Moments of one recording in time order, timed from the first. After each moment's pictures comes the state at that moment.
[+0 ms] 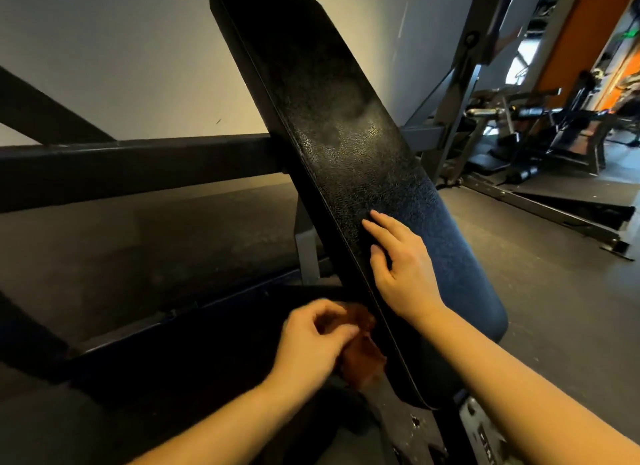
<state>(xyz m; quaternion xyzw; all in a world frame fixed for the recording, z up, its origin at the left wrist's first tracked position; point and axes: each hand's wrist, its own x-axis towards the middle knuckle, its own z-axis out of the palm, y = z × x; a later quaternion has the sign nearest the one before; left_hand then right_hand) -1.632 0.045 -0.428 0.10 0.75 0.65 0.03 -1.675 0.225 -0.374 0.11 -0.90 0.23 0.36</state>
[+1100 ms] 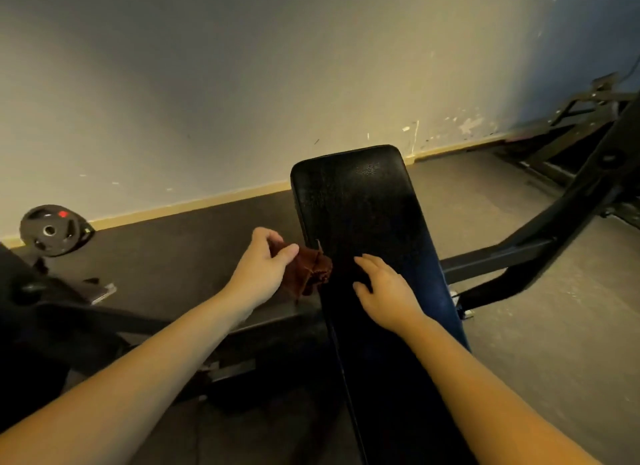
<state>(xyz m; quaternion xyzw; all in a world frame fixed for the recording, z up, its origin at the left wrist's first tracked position) -1.862 -0.050 0.035 -0.13 0.84 0.53 0.02 -1.908 0.178 -0.052 0.16 -0.95 0.26 -0.03</state>
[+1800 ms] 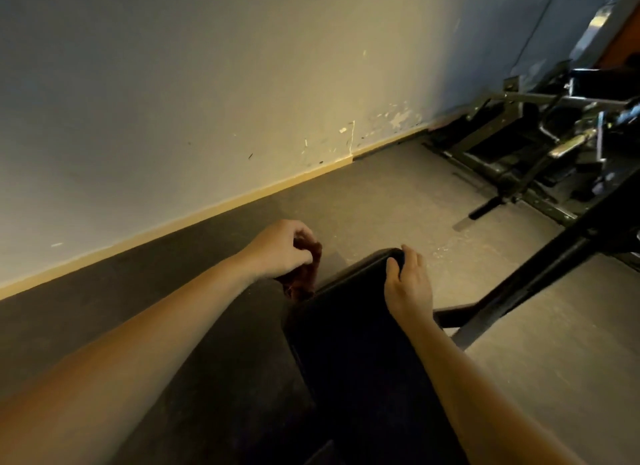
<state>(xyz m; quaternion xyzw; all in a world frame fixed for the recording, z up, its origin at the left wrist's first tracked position) -2.244 -0.106 0.126 0.16 0.90 0.36 0.18 -2.172 0.131 0.037 -0.20 -0.90 0.36 0.11</state>
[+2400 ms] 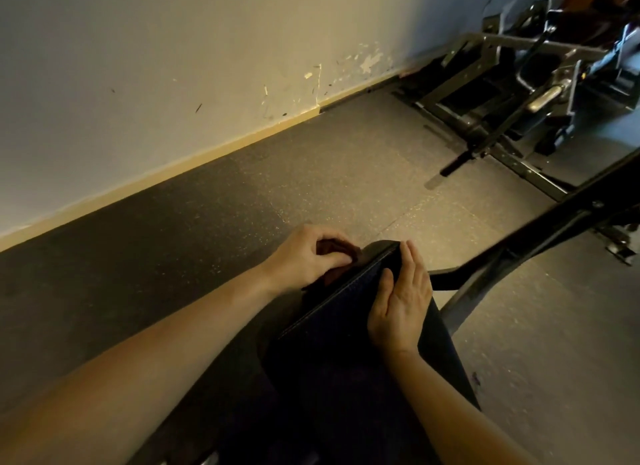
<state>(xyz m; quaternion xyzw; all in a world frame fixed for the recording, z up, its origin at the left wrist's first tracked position) -2.299 -0.050 0.044 0.27 0.79 0.49 0.26 -2.179 0.111 -0.018 -0.21 -0.90 0.28 0.24</state>
